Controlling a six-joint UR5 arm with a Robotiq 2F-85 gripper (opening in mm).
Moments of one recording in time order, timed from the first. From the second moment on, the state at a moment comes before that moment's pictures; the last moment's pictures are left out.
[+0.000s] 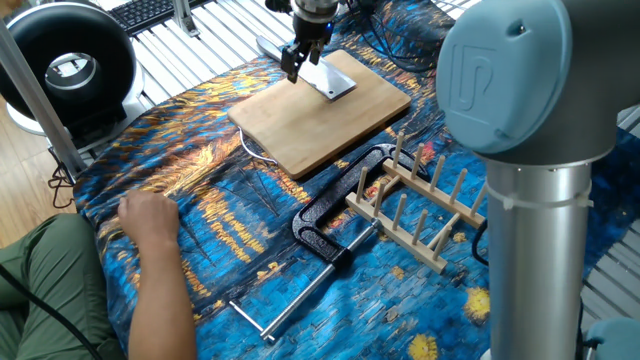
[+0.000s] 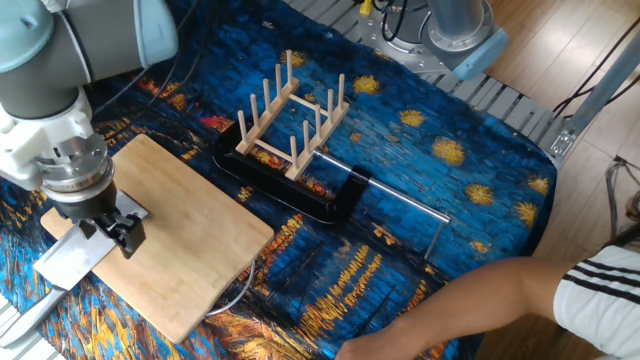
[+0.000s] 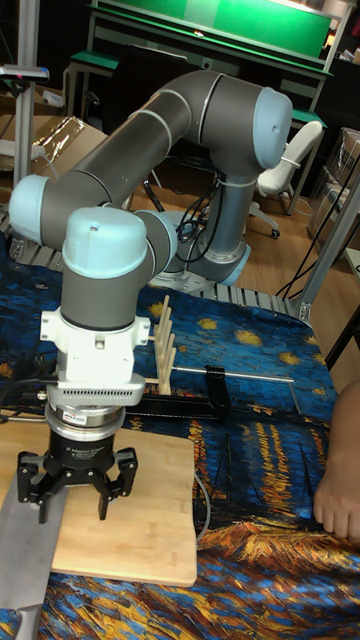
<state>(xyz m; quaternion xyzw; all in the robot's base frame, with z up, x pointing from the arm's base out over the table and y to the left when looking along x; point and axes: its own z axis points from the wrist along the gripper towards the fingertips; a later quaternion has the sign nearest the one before) 0.750 -0.090 0.050 -0.11 0.99 0.02 0.09</state>
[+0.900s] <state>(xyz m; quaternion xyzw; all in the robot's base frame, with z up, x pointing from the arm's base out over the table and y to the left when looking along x) 0.721 -0.059 0.126 -0.08 0.99 0.01 0.06</state>
